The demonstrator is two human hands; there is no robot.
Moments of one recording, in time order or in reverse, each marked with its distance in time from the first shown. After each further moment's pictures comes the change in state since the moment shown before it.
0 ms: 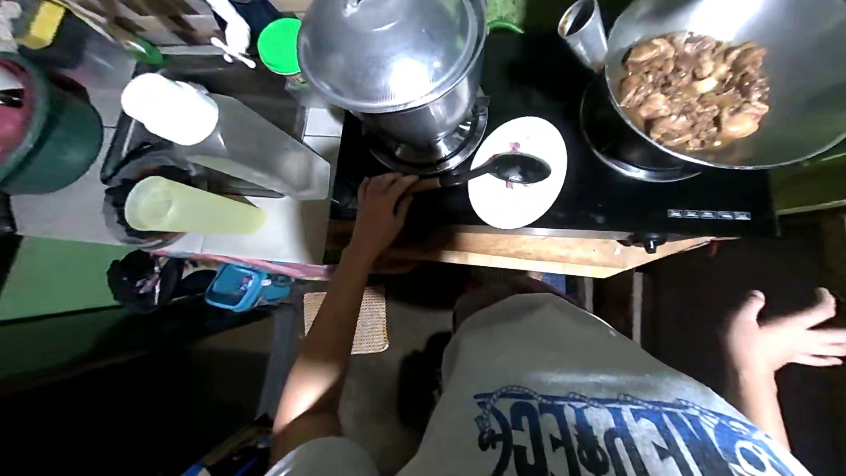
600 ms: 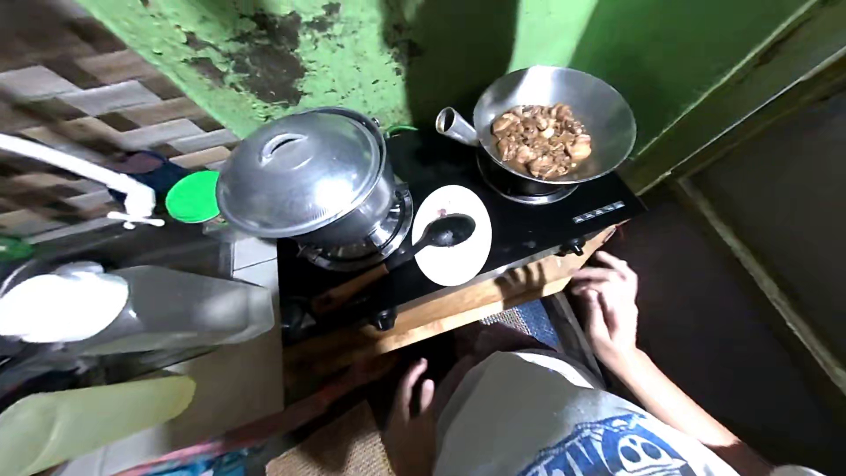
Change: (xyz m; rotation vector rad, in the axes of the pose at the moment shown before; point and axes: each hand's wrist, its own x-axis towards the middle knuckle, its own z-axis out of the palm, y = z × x) left_hand -0.164 0.072 0.074 -0.617 0.130 -0.156; right_hand -0.113 -0.116 -0.020 0.644 0.072 -0.913
